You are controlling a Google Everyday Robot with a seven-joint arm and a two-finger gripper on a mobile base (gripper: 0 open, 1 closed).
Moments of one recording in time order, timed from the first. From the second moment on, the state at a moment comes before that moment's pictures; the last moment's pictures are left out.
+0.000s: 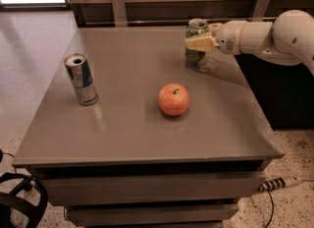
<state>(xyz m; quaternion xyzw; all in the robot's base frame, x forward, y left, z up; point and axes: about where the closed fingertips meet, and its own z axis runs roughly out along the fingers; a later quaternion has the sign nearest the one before) 0.738 -0.139 0.898 -0.38 0.69 0.24 0.56</state>
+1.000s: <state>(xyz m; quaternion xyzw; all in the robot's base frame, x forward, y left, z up) 0.716 -0.130 0.968 -0.42 0.66 0.20 0.60</state>
